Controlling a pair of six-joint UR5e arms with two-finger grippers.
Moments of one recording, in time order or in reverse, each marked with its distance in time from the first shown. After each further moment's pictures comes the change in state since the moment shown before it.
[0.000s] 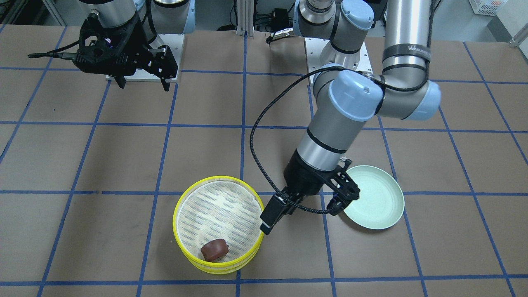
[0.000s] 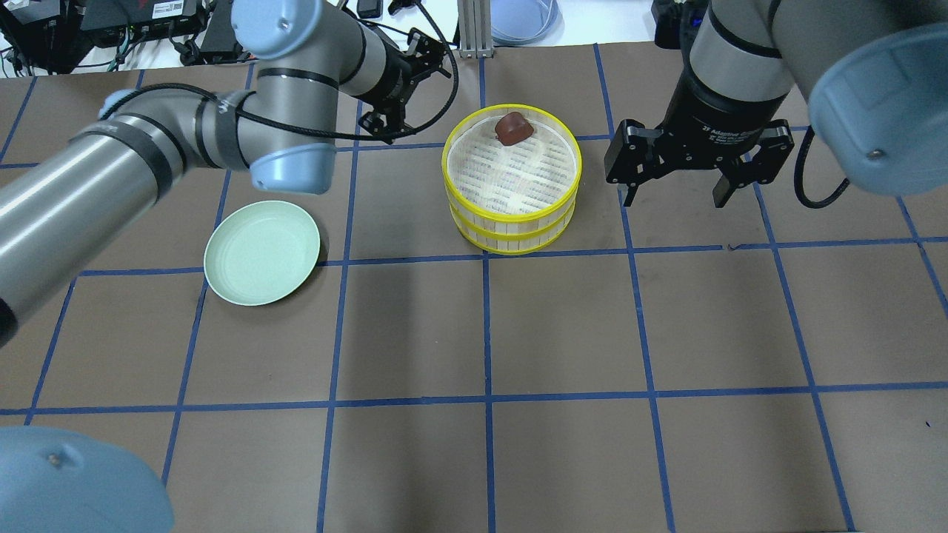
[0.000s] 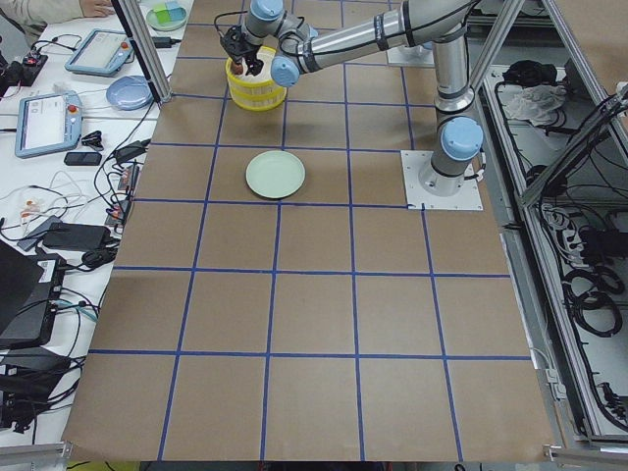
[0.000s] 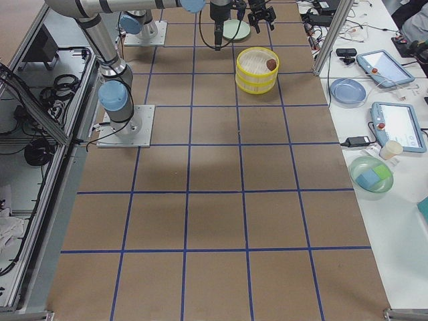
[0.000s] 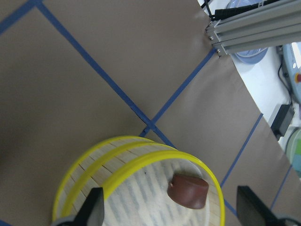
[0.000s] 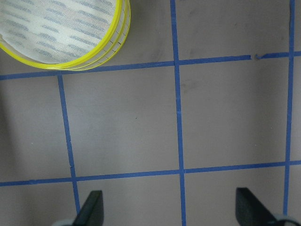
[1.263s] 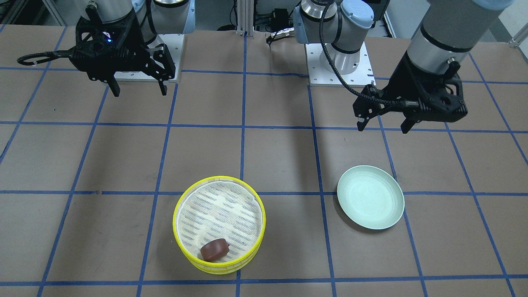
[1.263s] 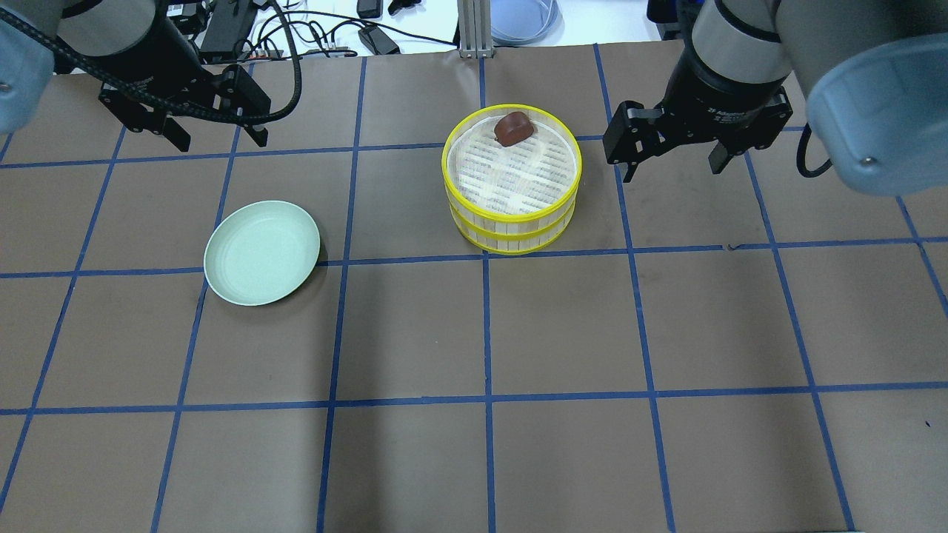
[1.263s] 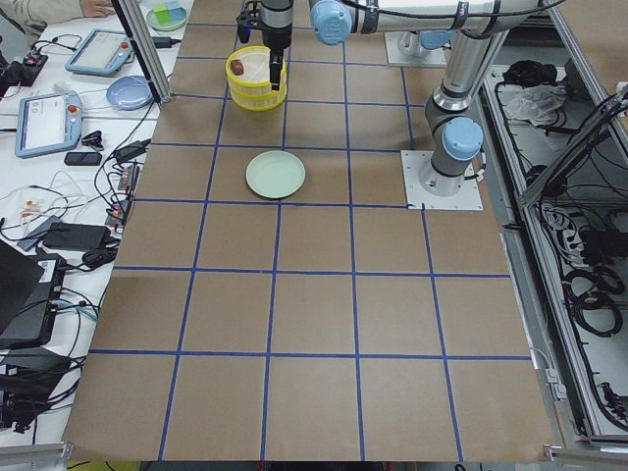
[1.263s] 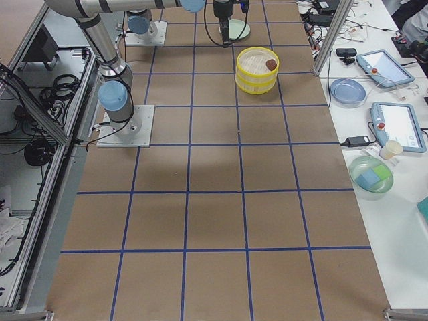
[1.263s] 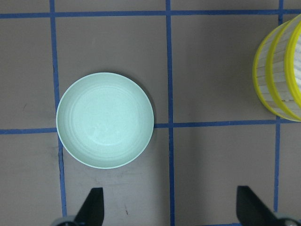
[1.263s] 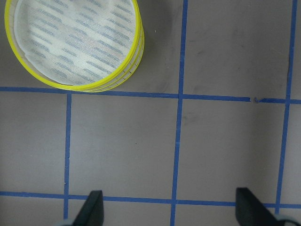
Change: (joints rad) left arm 0.196 0.343 0.053 -0.768 0.242 0.964; right arm 0.001 0.000 -0.002 -0.103 -0.013 -0.125
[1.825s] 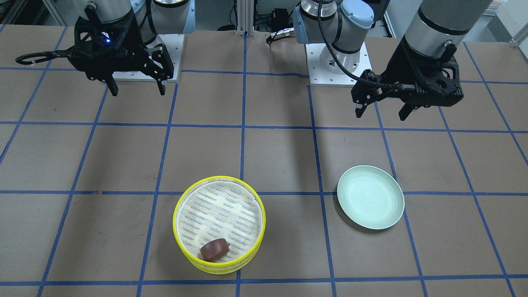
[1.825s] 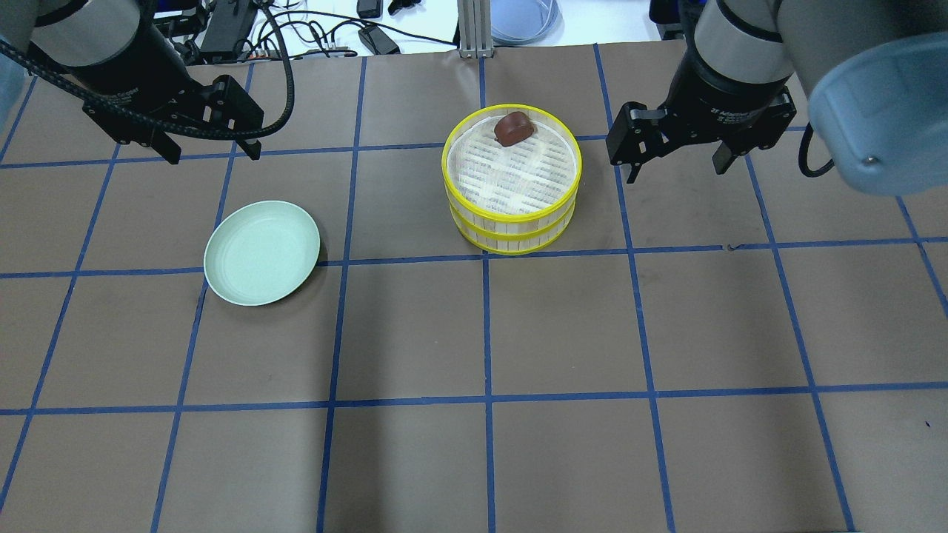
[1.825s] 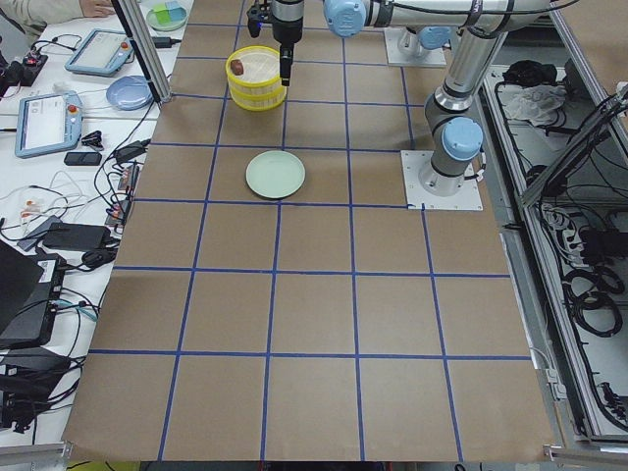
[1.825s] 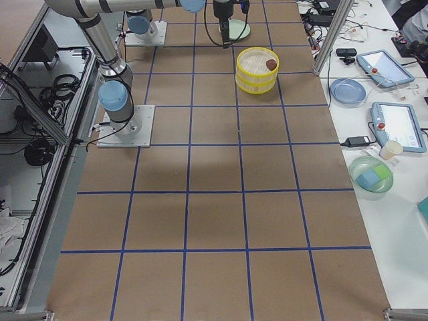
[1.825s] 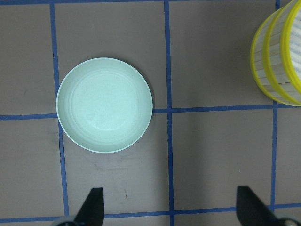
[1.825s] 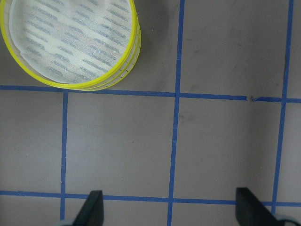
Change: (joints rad) left arm -0.002 0.035 -0.026 -0.037 0.002 0.006; right arm -0.002 0.000 0.000 0.008 -0.005 -0.001
